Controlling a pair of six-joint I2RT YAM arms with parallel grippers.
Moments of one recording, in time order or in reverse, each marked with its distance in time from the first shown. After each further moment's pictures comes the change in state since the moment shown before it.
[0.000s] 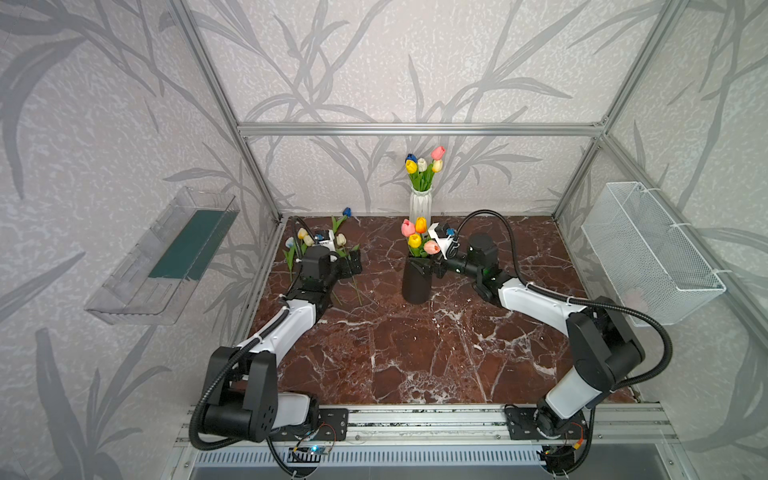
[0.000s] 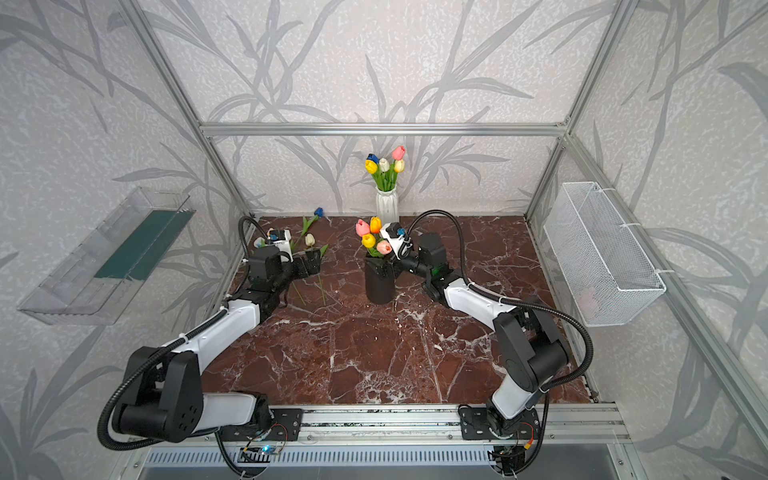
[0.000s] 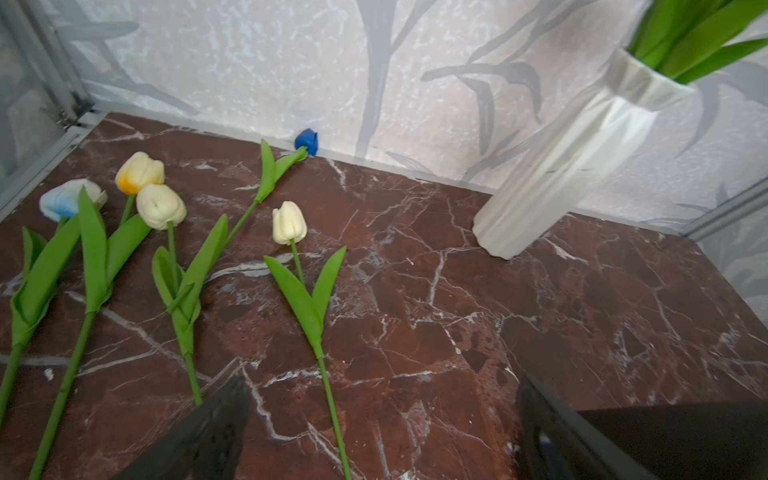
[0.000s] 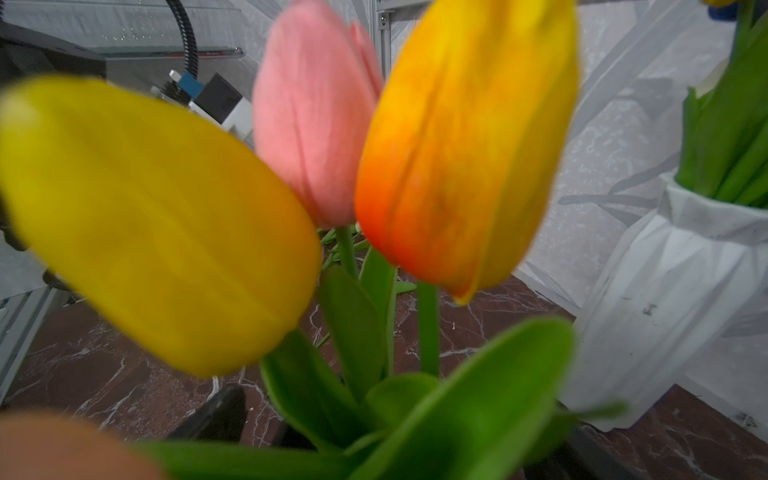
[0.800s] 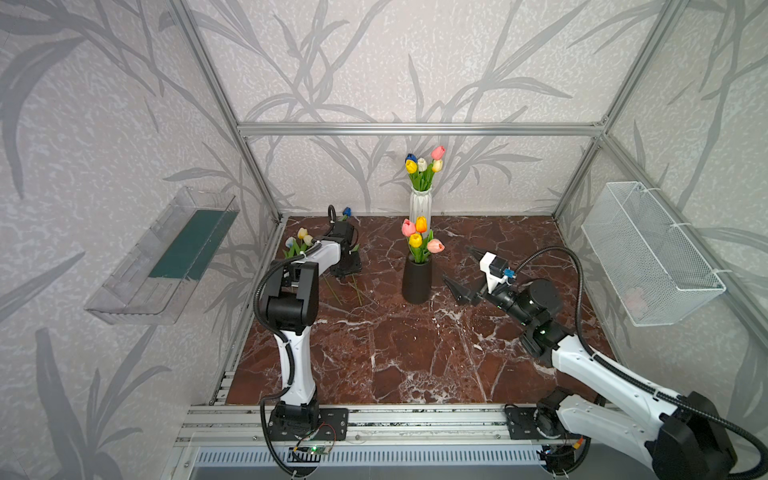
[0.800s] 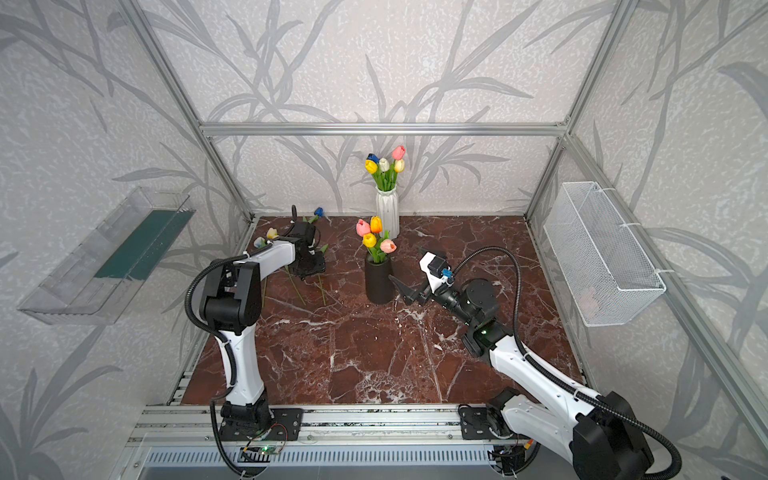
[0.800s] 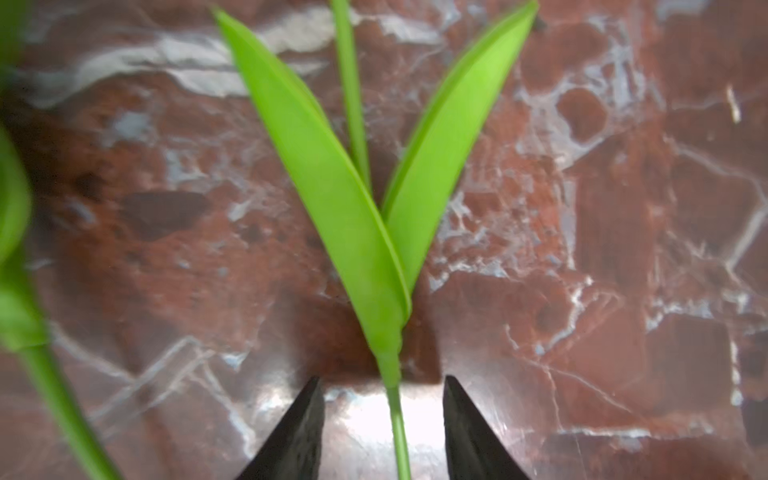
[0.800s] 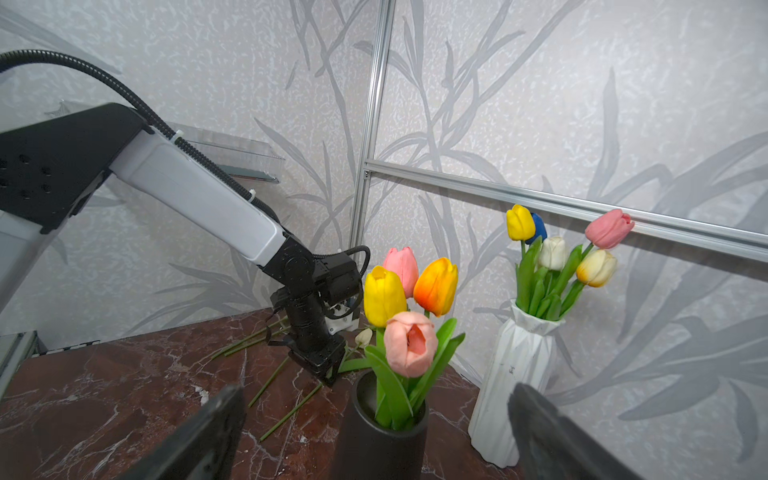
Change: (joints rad) left arm 0.008 0.729 0.739 -0.762 -0.053 -0.045; right arm 0.039 -0.616 -0.490 0.252 0.162 -0.046
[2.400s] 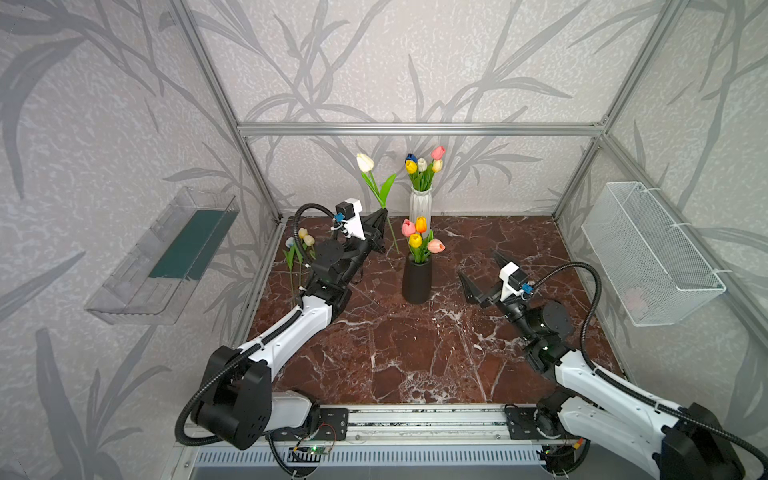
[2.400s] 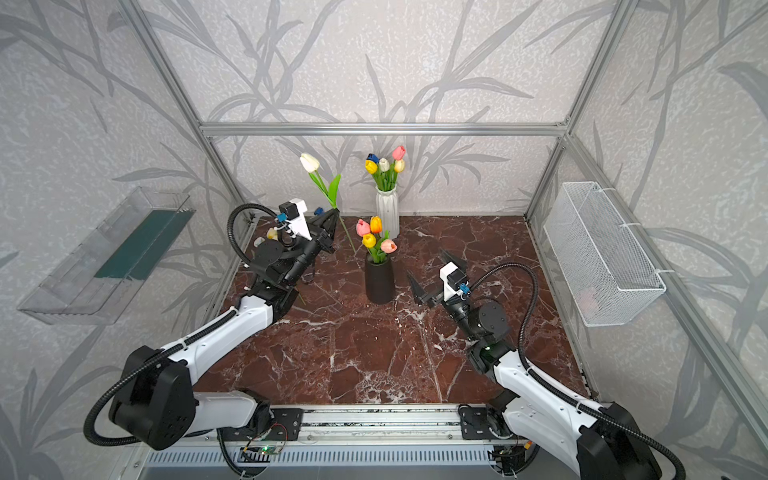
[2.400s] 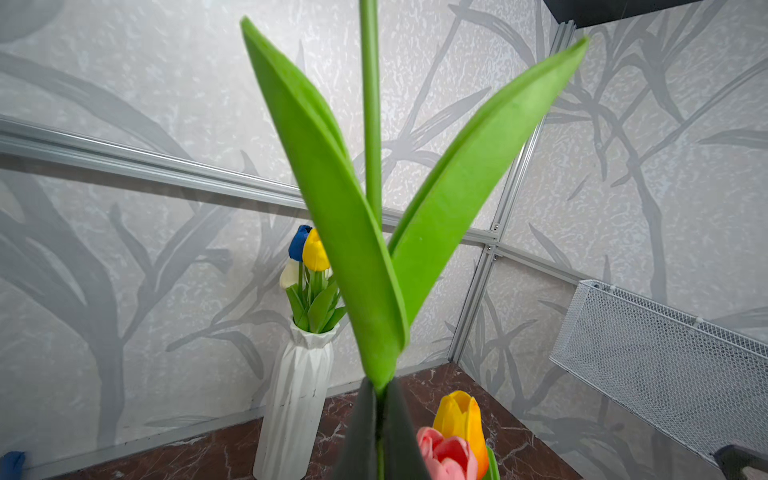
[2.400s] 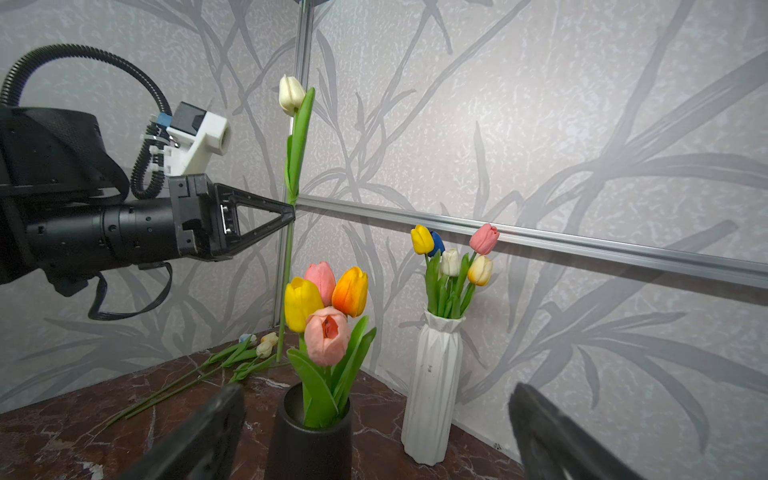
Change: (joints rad) left arm -0.279 -0.742 -0.645 1.391 0.191 0.035; right arm 0.005 -0.076 -0.138 0.200 0.236 -0.006
